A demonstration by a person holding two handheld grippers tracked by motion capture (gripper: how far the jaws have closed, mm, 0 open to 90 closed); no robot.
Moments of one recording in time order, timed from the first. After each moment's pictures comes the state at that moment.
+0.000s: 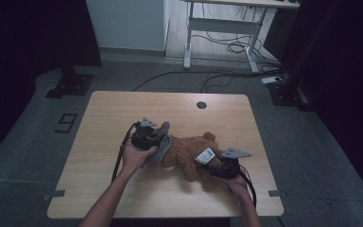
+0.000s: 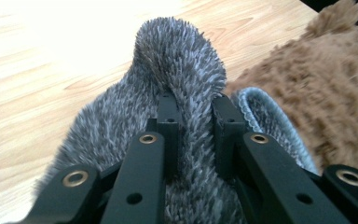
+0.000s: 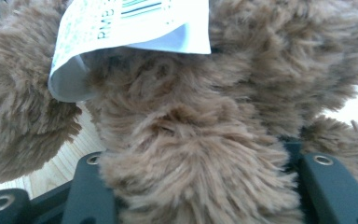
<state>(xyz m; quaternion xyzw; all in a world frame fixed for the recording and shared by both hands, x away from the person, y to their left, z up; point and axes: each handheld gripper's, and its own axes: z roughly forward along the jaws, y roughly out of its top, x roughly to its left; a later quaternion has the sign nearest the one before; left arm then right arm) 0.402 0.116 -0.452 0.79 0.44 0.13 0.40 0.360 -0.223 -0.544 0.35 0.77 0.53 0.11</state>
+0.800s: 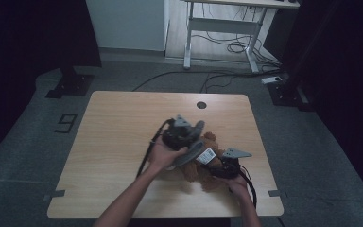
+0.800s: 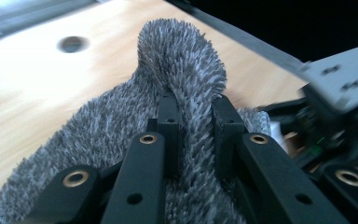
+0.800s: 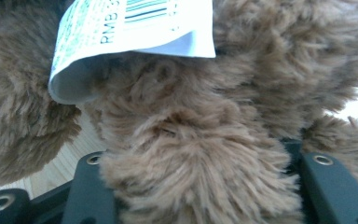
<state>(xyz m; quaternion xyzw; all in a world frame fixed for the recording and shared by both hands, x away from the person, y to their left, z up) 0.391 -0.013 -0.412 0.84 0.33 0.10 0.43 0.361 -0.224 -0.545 0.36 0.76 0.53 0.10</state>
